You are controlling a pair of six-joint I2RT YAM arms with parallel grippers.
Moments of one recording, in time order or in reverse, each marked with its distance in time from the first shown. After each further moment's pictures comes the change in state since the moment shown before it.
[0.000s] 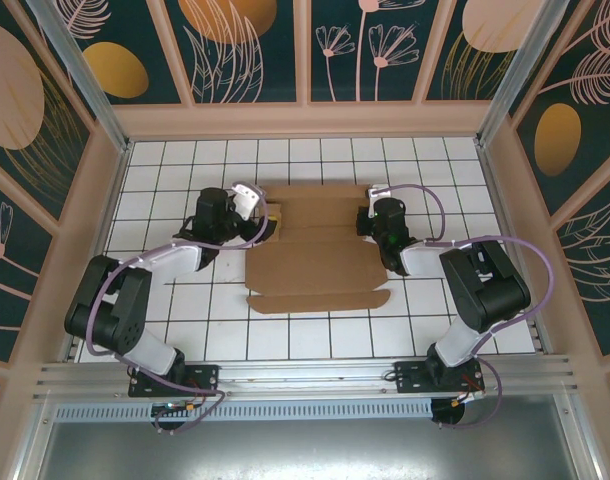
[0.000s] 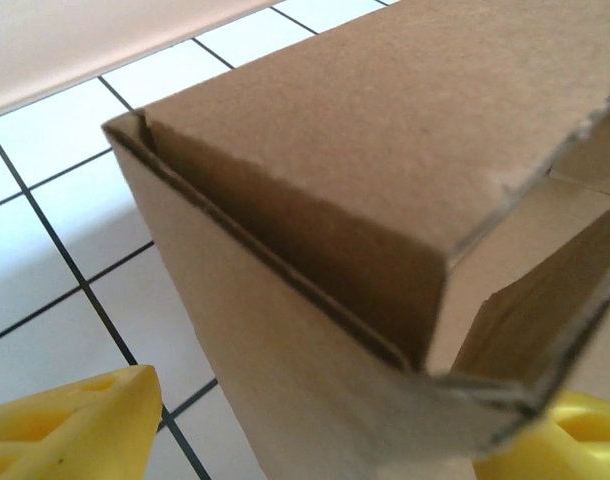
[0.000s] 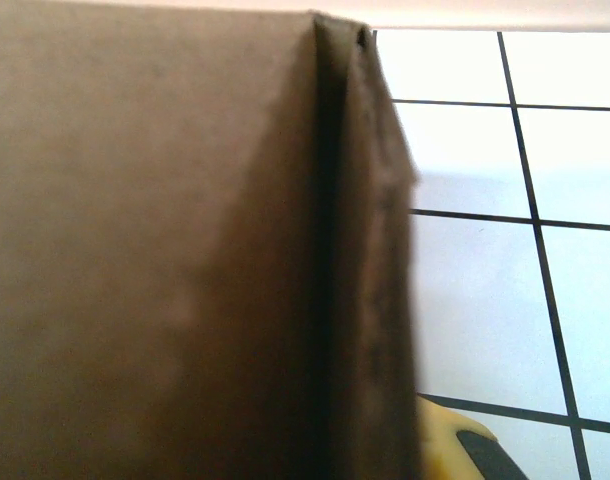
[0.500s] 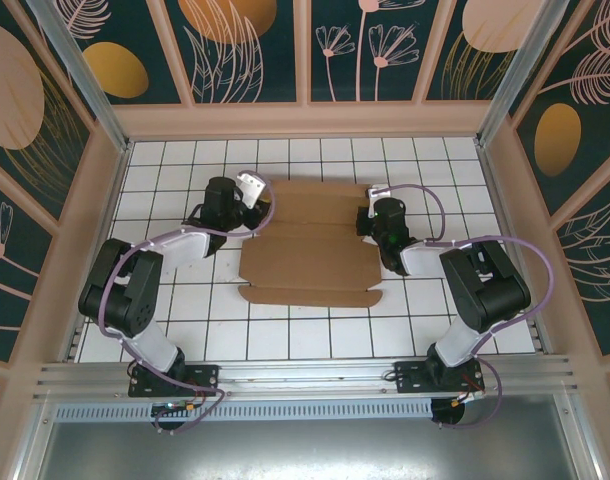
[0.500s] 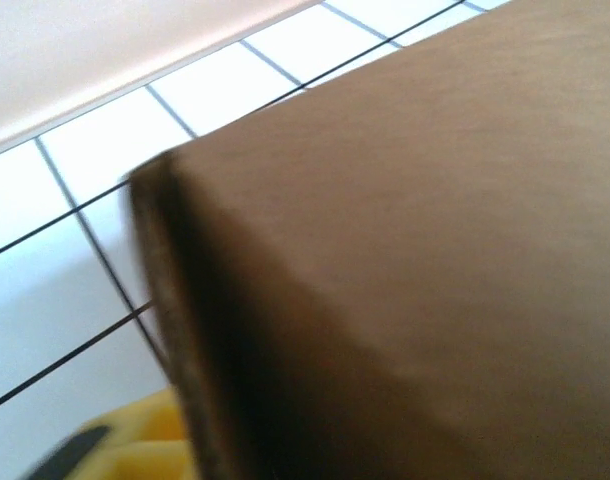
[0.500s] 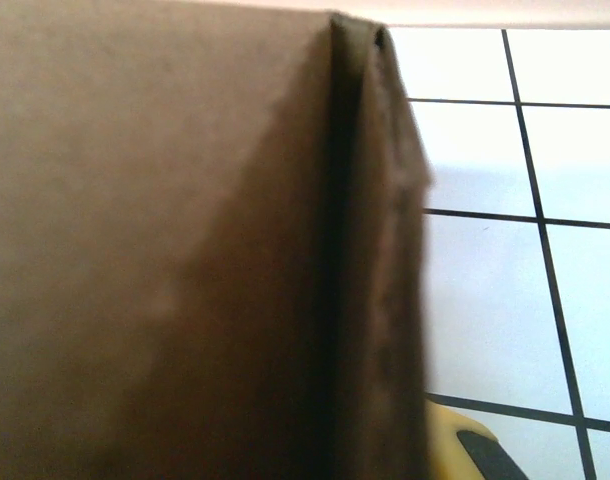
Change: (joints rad) left arm -0.005 0.114 0.123 -0.019 -0.123 0.004; right arm 0.002 0.000 0.000 -0.002 -0.007 0.002
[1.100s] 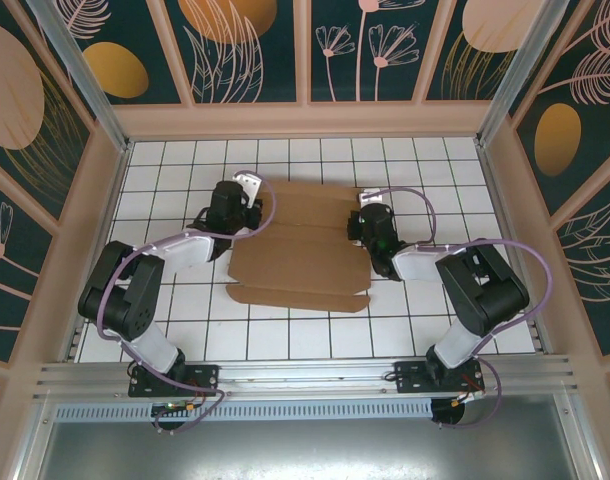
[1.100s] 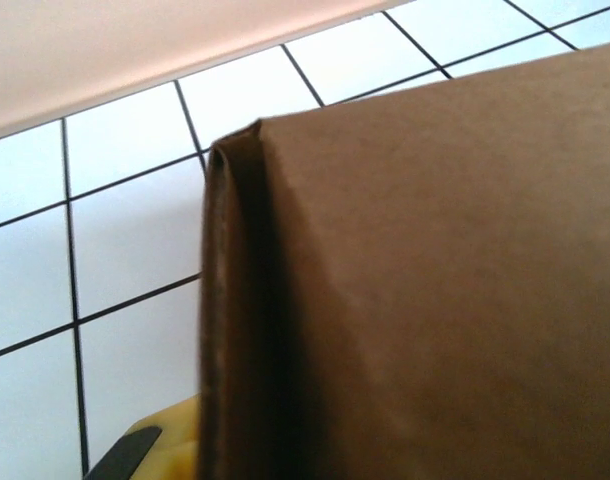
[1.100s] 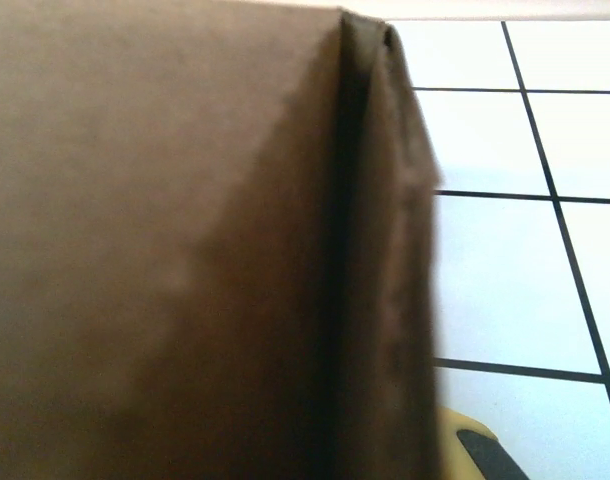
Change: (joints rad) left arm -0.068 -0.023 -0.024 -0.008 -0.315 -0.137; right arm 0.116 -0.019 0.000 -0.038 0.155 0.071
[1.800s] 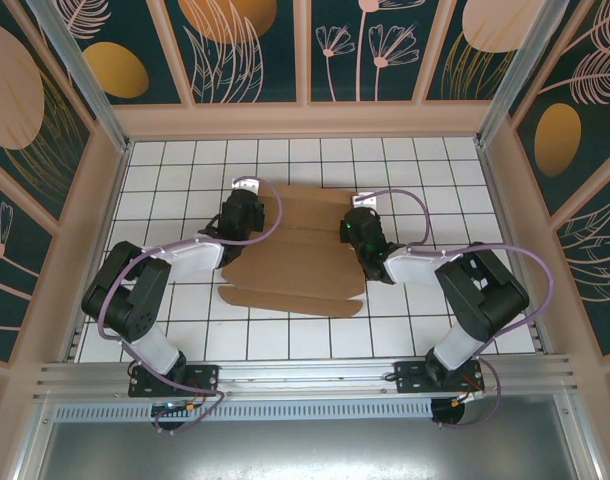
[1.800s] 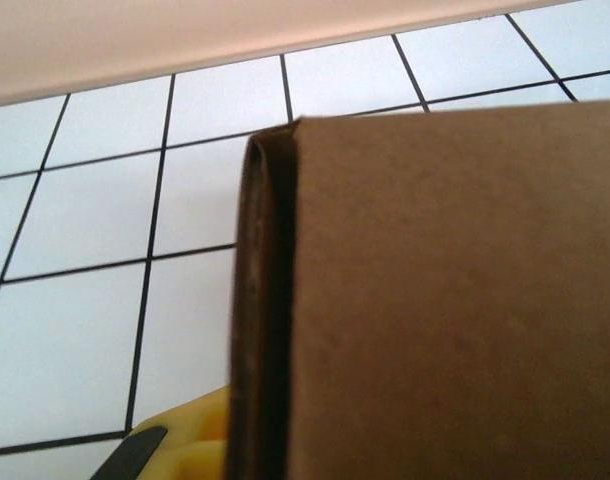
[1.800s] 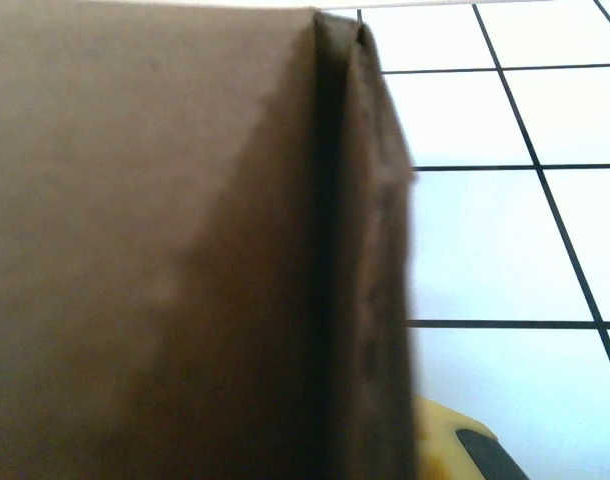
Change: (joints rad) left arm -0.081 0.010 -0.039 0.020 -0.276 -0.181; right arm 0.098 -0.017 0.037 -0.120 0.155 0.108
